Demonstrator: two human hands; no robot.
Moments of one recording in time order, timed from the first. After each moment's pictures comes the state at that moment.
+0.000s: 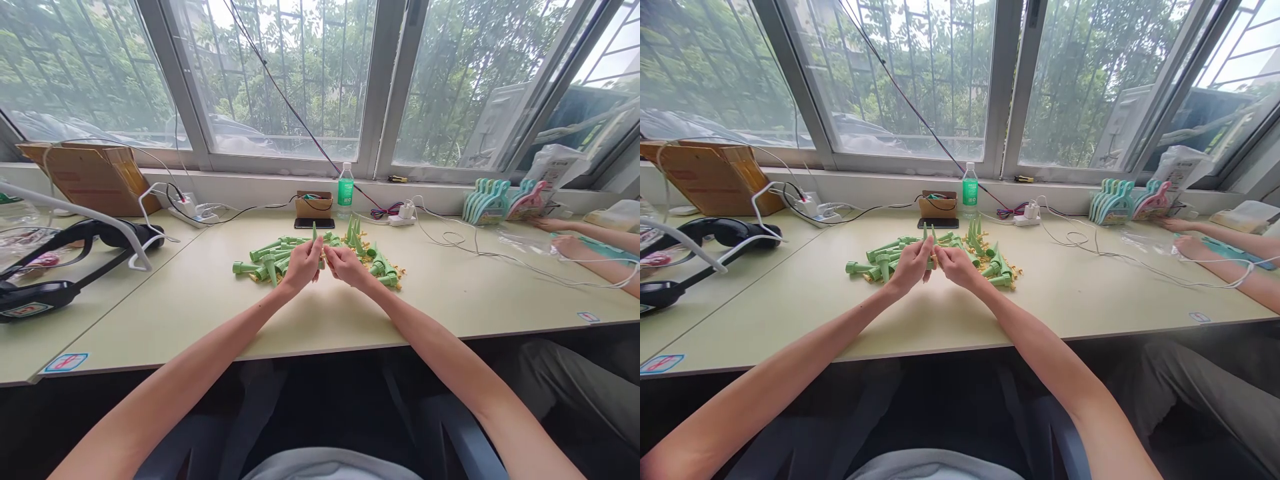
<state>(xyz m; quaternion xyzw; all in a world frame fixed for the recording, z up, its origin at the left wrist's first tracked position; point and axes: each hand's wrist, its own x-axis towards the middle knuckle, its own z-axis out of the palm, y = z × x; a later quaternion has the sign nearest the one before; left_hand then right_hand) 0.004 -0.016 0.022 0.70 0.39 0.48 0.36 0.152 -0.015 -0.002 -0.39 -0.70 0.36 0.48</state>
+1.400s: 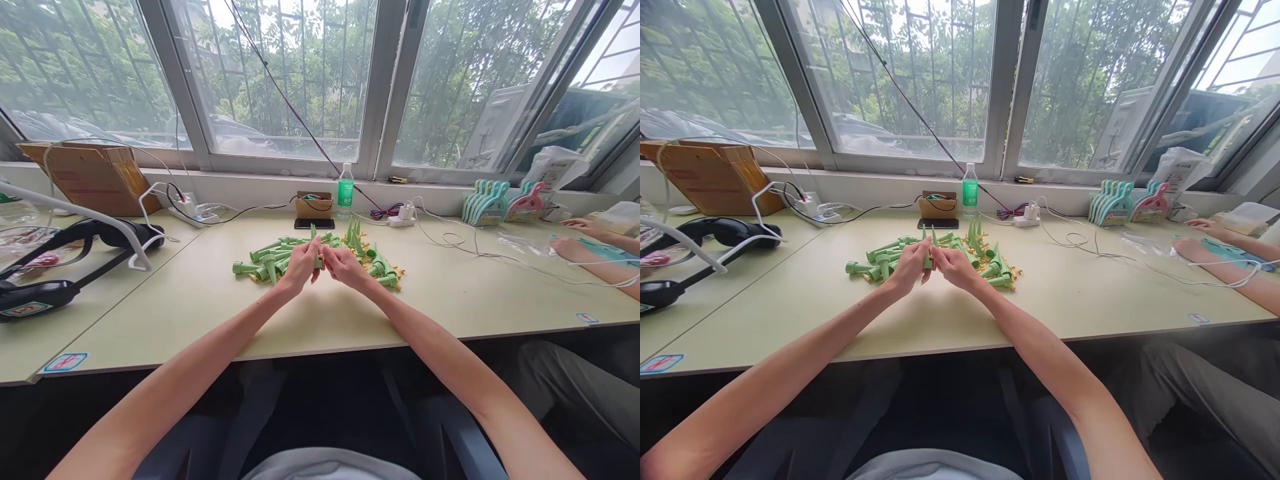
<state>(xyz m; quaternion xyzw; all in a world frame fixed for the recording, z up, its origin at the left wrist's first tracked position) 0.006 -0.014 0.024 0.64 0.36 0.48 0.47 0.151 -0.019 -0.002 -0.36 -0.72 0.36 0.48</state>
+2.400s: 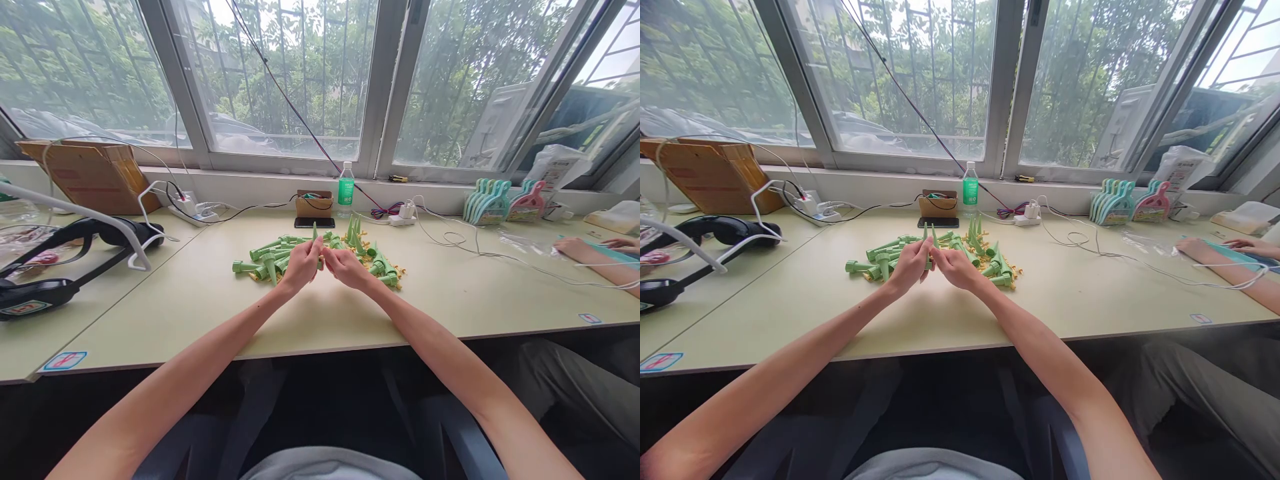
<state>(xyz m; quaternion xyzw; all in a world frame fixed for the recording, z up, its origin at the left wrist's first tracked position) 0.005 -0.018 0.025 0.69 0.40 0.48 0.38 0.155 -0.025 0.006 -0.39 -0.77 0.25 0.43</state>
